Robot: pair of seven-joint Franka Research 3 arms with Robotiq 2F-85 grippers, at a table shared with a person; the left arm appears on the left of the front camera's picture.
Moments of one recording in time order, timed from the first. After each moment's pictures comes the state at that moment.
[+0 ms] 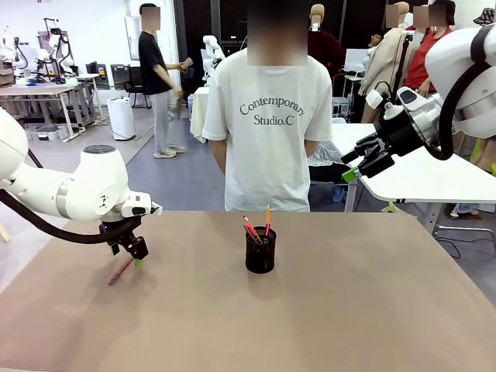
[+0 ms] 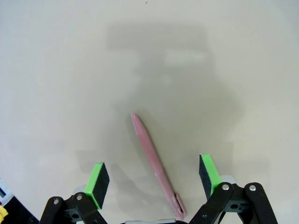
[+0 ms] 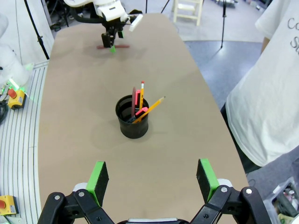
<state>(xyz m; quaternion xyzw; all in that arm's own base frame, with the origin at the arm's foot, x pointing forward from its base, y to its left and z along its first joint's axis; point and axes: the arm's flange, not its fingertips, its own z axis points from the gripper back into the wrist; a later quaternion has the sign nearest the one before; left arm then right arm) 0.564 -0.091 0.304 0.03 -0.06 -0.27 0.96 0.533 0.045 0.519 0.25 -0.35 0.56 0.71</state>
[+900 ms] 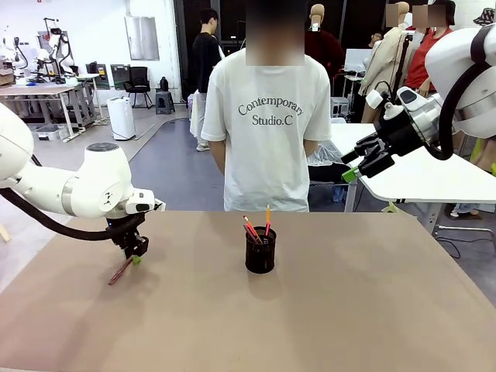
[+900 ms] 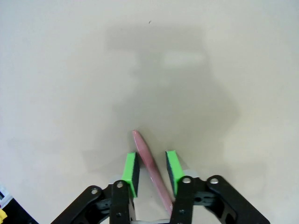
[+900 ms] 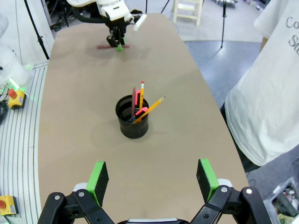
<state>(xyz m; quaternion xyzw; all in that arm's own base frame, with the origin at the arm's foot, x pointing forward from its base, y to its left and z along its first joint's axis) 0.573 -0.098 0.309 0.03 -0.07 -0.26 0.96 0.533 0.045 0.519 0.25 -0.35 0.56 0.71</state>
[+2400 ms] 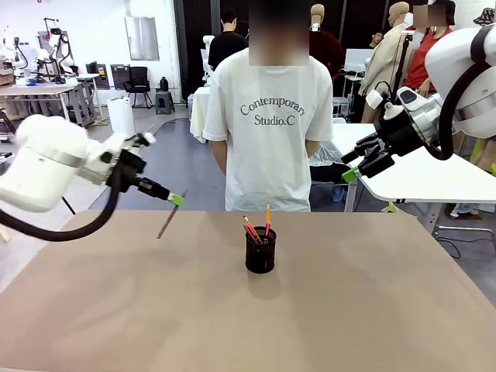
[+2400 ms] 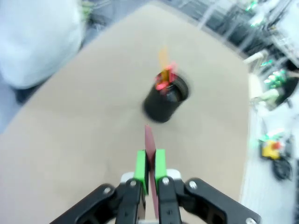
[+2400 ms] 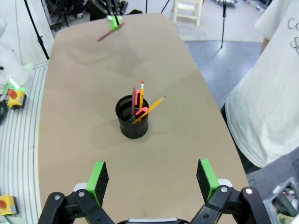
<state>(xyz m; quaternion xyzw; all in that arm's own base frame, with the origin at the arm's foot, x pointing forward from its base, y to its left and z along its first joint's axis) 0.544 -0.107 0.432 -0.38 -0.31 -0.42 0.76 0.533 0.045 0.518 0.25 -0.35 0.56 0.71</state>
